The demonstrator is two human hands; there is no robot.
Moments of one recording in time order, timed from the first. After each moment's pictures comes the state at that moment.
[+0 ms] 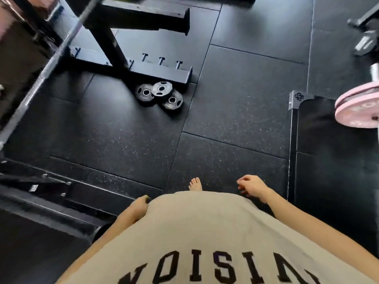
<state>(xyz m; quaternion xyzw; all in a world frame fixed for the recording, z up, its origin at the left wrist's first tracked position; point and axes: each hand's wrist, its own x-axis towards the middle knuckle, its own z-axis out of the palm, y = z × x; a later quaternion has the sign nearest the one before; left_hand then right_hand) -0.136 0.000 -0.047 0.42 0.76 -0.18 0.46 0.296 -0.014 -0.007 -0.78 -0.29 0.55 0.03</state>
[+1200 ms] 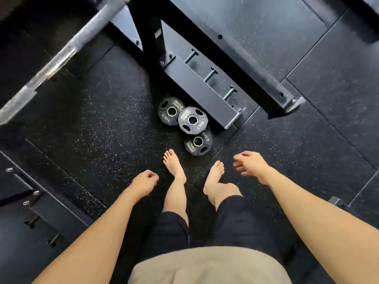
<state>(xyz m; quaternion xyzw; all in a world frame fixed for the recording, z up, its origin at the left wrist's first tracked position) -0.156 0.583 -0.124 0.13 0.79 0.00 0.60 0.134 0.744 -0.090 -0.73 -0.36 0.56 -0.12</state>
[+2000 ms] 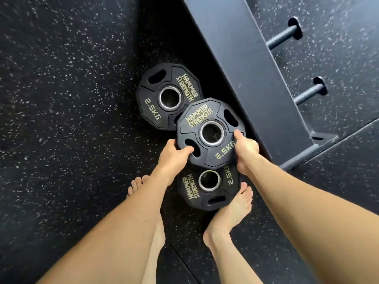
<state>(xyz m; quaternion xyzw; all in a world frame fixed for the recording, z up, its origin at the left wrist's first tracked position) -0.108 0.769 -0.607 -0.06 0.76 0.21 0.61 0.024 0.890 -0.599 -0.82 -0.23 0.52 -0.02</state>
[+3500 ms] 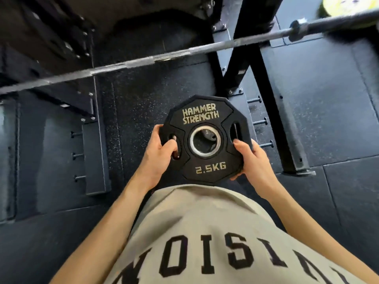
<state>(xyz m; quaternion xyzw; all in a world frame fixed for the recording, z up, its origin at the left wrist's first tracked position) -0.080 0.573 0.140 -0.01 0.74 0.57 0.34 0.058 0.747 0.136 -0.45 -0.56 0.69 0.00</state>
